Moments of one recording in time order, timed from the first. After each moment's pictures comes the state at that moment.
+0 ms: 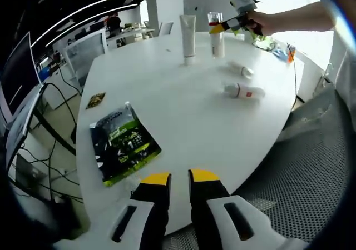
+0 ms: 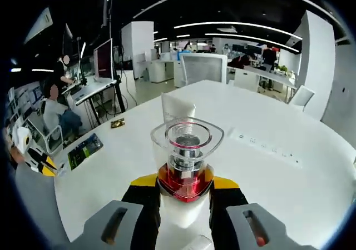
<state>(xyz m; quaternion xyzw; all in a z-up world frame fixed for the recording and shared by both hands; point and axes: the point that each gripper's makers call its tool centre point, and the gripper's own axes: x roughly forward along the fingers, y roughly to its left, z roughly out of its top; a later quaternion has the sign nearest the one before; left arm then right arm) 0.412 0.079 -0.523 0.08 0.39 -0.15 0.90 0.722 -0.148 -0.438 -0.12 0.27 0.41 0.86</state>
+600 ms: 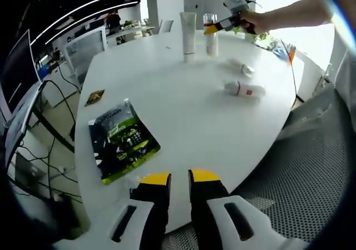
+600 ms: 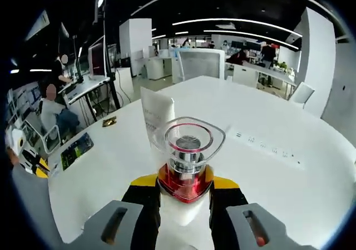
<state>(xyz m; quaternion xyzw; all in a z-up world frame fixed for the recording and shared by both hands) 0.410 0.079 -0.526 0.08 0.40 -0.15 0.90 0.750 -0.145 -0.452 -0.13 0.28 0.40 0.86</state>
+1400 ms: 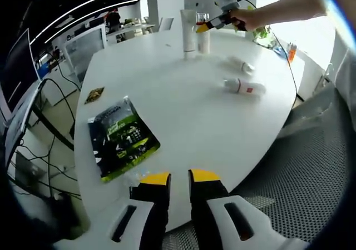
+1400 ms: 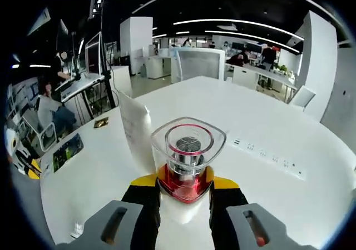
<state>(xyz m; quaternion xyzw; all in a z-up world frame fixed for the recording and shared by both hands) 0.409 0.080 -0.528 0.08 0.41 -0.15 0.90 0.778 -0.134 -0.459 -0.14 0.28 0.40 0.86</state>
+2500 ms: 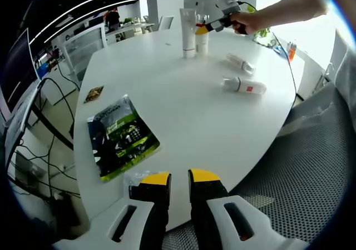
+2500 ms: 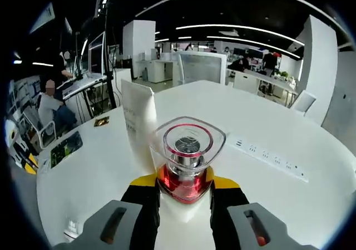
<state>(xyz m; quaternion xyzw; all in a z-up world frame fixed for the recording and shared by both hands) 0.408 0.080 -0.530 0.08 0.41 -0.15 0.90 0.775 -0.131 -0.468 -0.14 0.25 0.41 0.87</state>
